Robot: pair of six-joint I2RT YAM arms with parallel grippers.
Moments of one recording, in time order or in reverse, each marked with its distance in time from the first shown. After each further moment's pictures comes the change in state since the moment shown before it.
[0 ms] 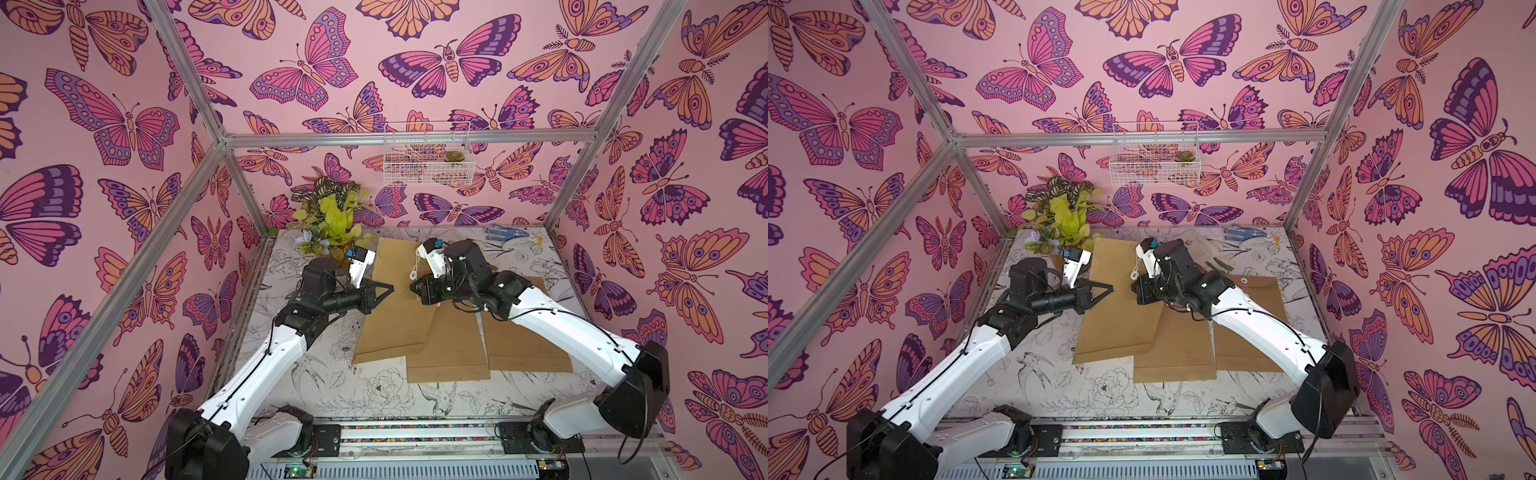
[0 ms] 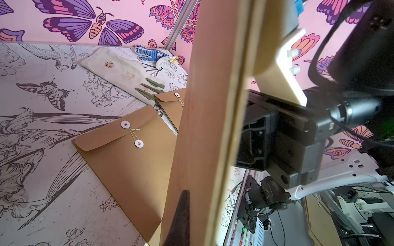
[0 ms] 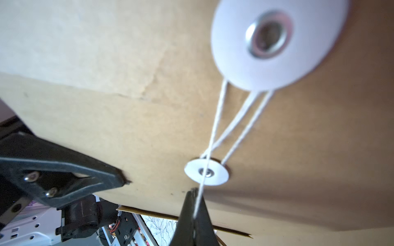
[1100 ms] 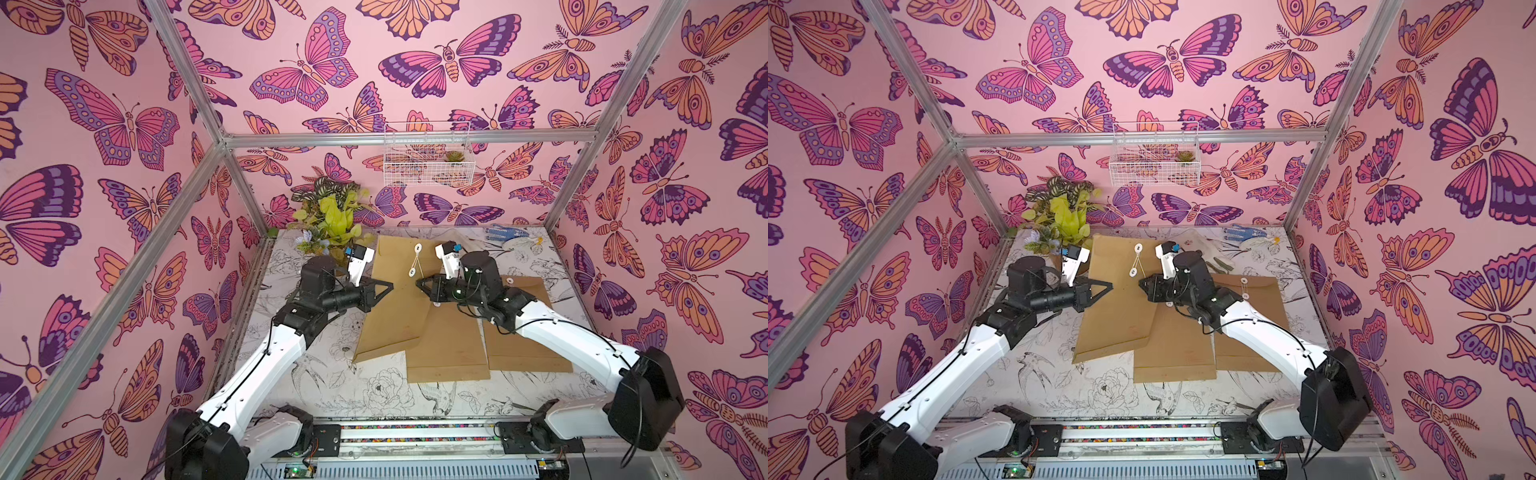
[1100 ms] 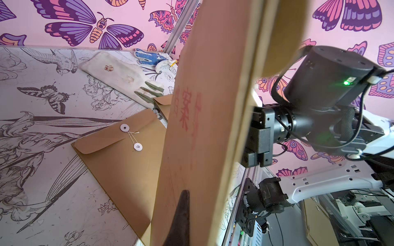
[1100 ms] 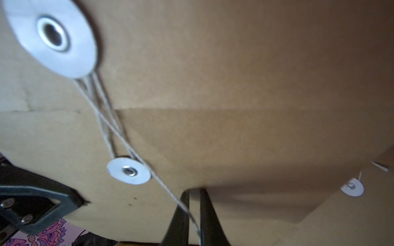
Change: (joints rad) left arm 0.000 -0.001 0.015 0.000 0.000 -0.014; right arm -0.094 -0.058 -0.253 0.338 -0.053 0.169
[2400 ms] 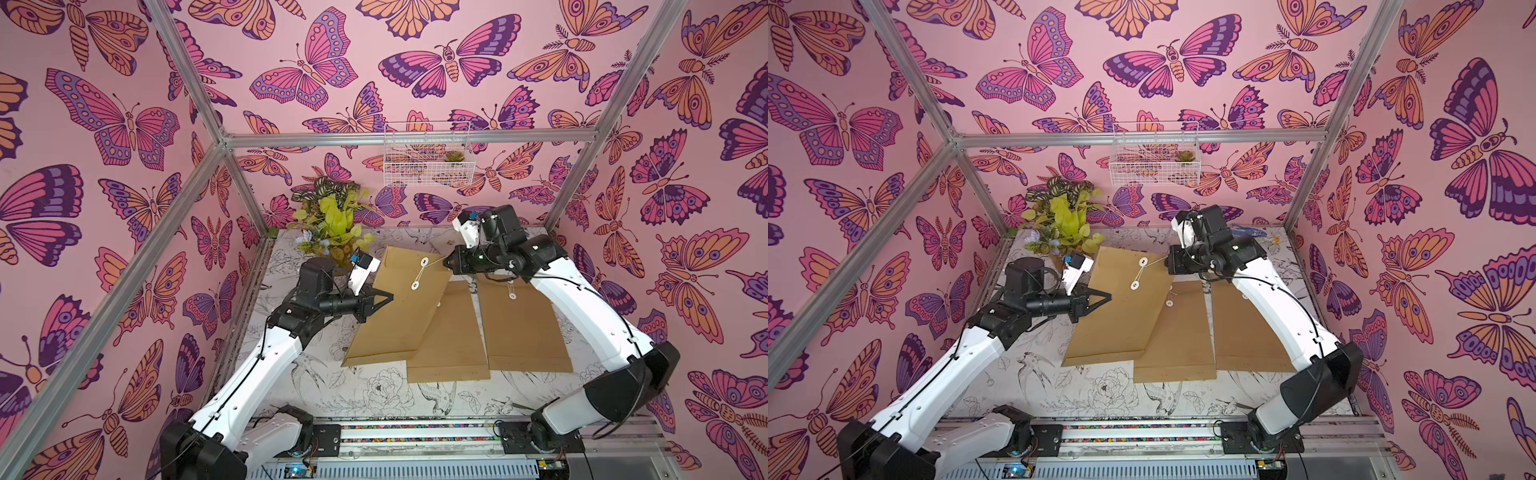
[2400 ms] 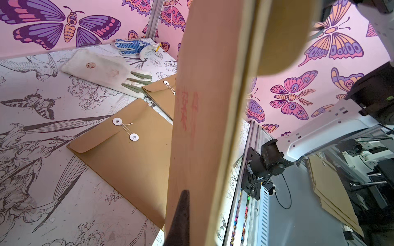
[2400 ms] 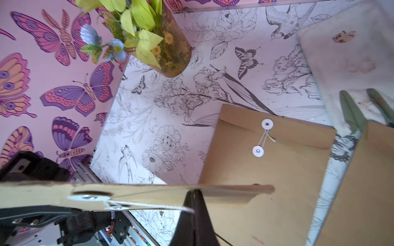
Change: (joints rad) left arm 0.001 -0.031 0.040 -0.188 0.092 0.259; right arm -0.169 0.172 0.630 -0.812 0.002 -0.292
